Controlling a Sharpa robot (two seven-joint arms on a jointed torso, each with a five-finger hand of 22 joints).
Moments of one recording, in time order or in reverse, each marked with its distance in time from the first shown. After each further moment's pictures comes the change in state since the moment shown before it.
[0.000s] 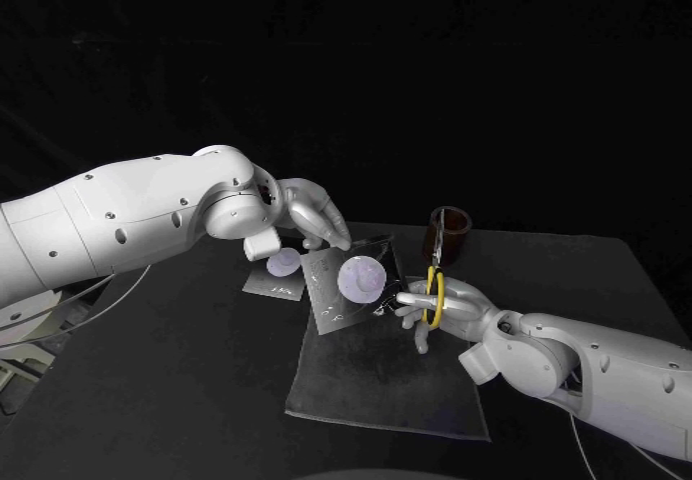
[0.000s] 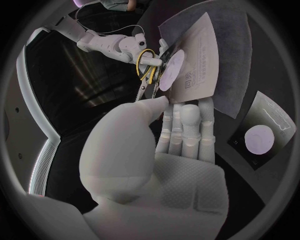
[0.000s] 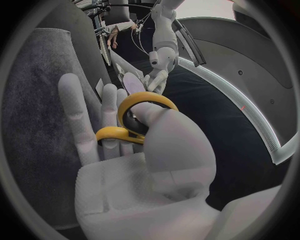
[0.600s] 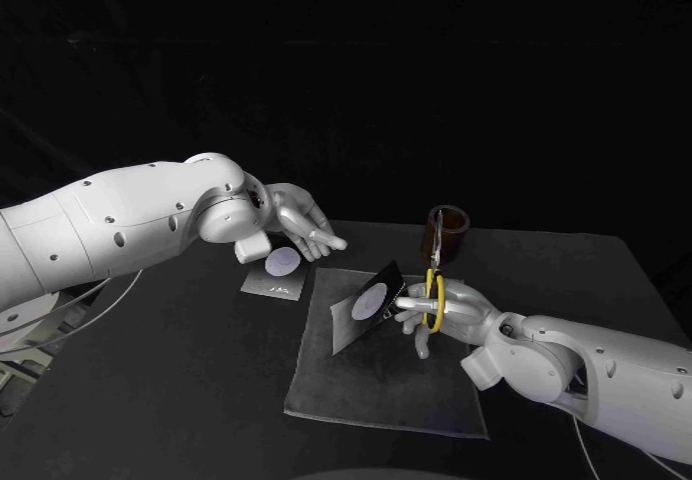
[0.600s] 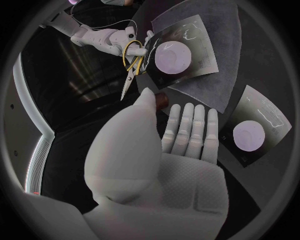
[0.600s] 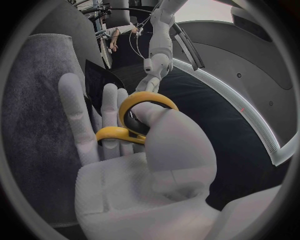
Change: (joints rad) left arm -0.016 0.000 -0.020 -0.059 0.003 -0.018 0.000; left_hand 0.094 0.062 -0.655 0.159 -0.002 -0.108 0.026 -0.105 -0.104 -0.285 0.143 -0.041 -0.109 -0.576 0.178 -0.486 -0.446 0.000 -0.261 0.183 -0.706 -0.414; right arm -0.002 -0.027 -0.001 0.042 -0.030 0.002 0.009; right_hand -0.022 -0.012 0.025 -0.024 0.000 0.001 -0.005 0.010 0.006 0.009 -0.002 0.000 0.002 0.007 0.000 0.005 0.006 0.000 0.003 -0.003 0.000 -0.002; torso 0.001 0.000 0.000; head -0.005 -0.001
